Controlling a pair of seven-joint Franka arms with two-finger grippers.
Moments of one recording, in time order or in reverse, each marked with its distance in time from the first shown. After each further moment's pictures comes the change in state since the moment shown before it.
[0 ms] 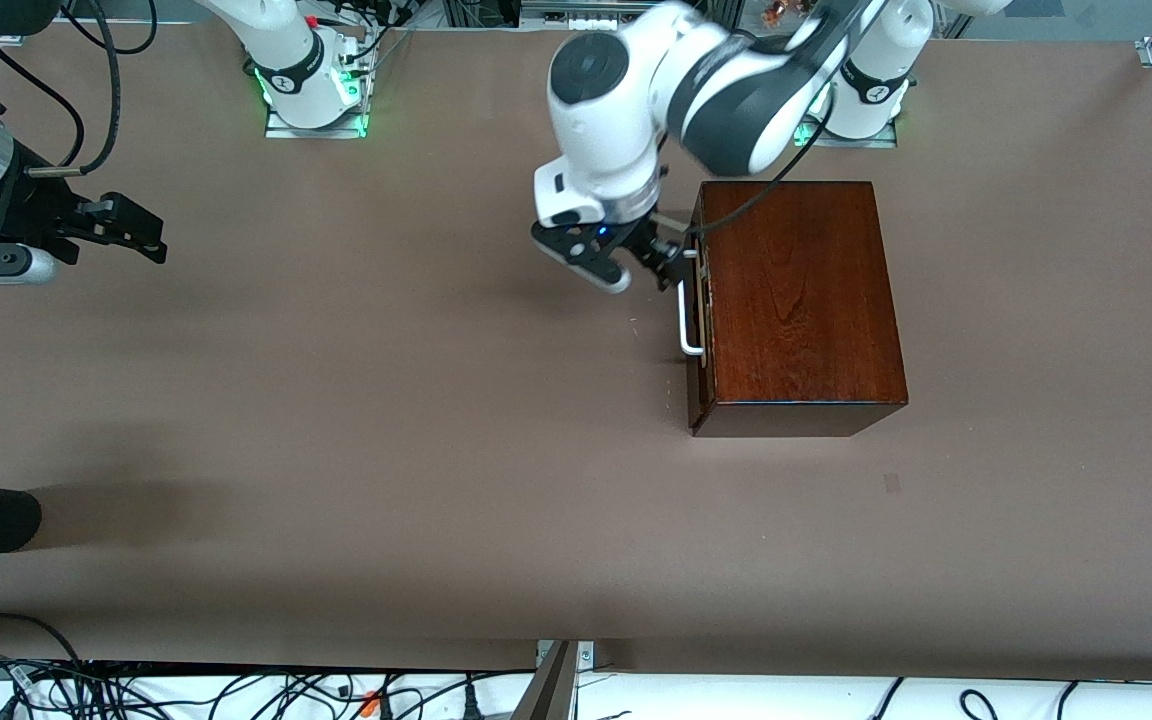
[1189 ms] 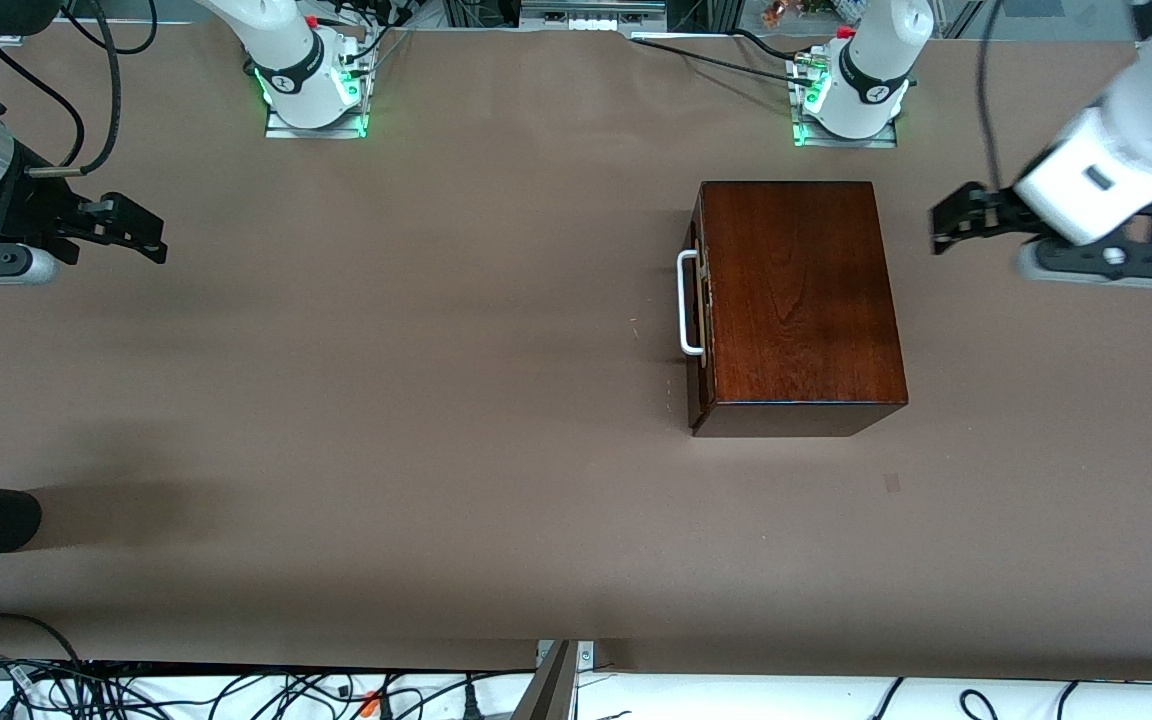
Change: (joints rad) left arm 0.422 -0.315 0.254 -0.027 -0.244 -0.256 0.269; right arm 0.000 0.000 0.000 0.000 0.000 0.000 0.000
